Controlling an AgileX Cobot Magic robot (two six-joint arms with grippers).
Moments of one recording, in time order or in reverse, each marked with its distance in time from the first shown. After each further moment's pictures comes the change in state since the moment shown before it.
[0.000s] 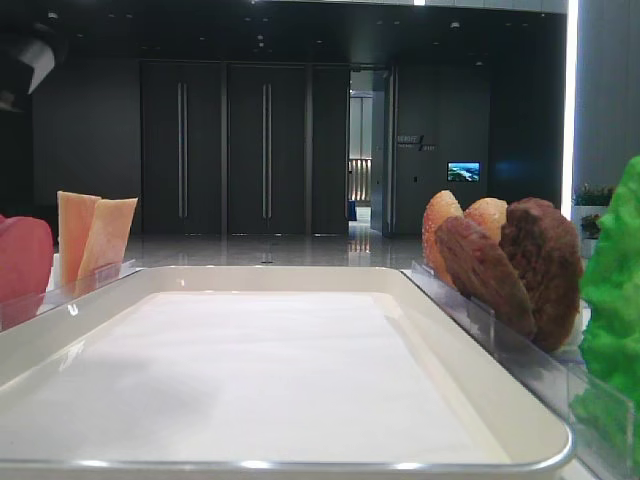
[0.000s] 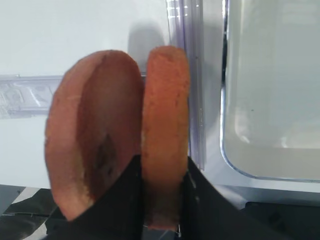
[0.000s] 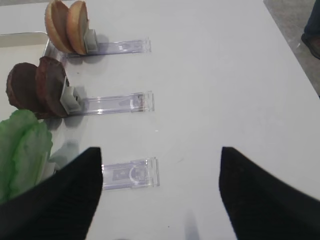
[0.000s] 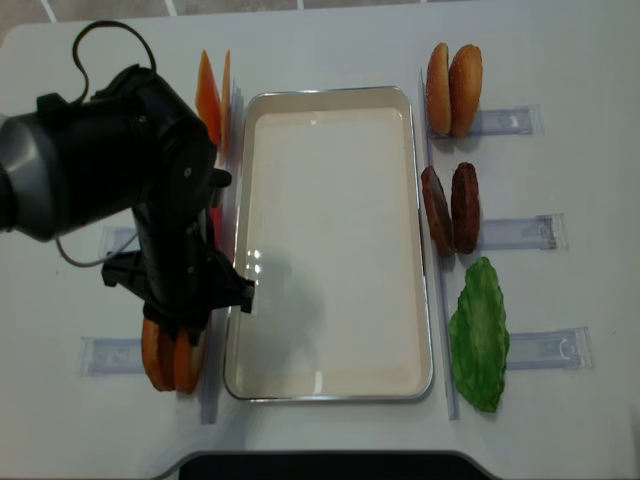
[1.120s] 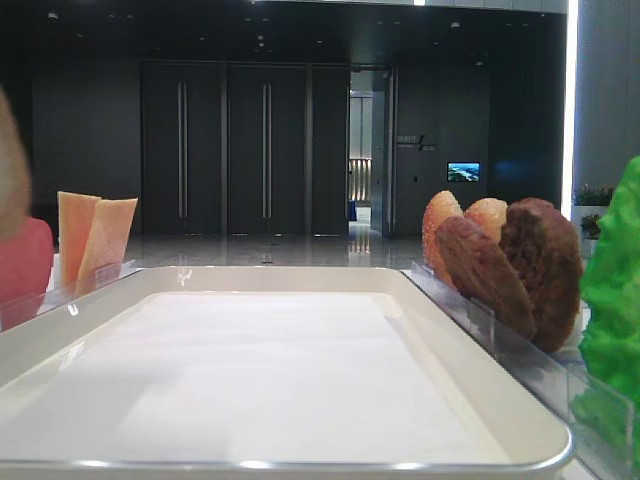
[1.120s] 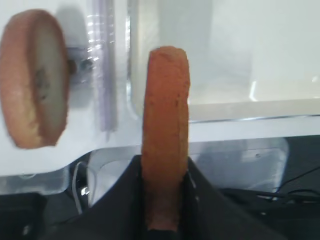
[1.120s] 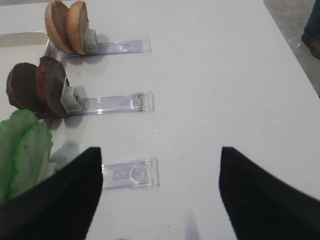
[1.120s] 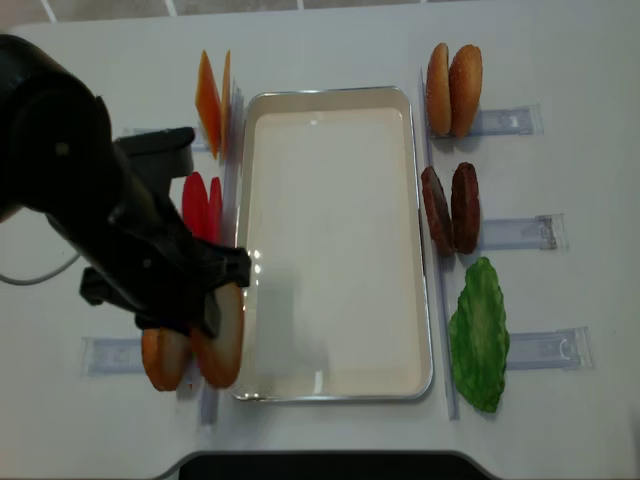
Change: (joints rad) left arm 0.000 -0.285 0.000 -0.238 -0.045 0.008; right arm 0.000 0.000 0.000 0.000 0.000 0.000
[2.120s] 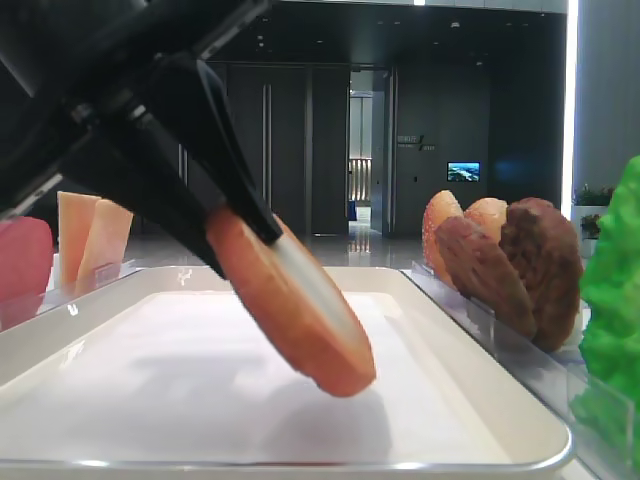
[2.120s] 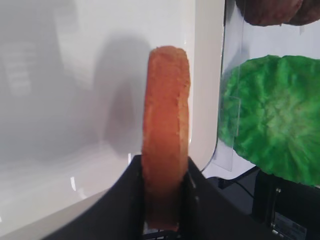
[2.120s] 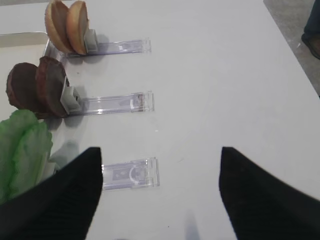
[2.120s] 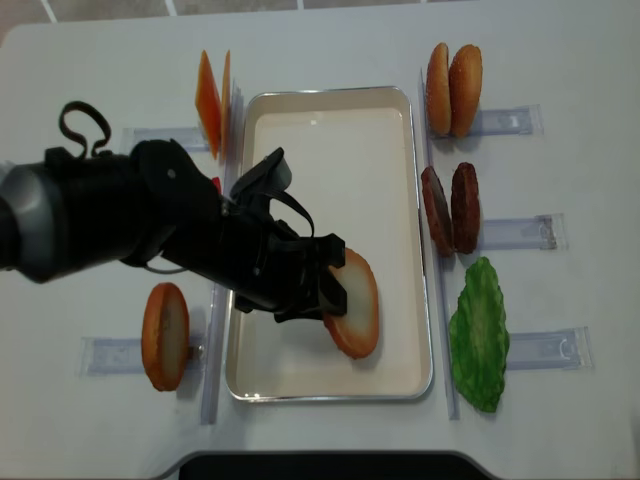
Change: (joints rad) left arm 0.026 0.294 0.170 -0.885 -0.588 0.810; right arm 0.000 0.000 0.000 0.000 0.000 0.001
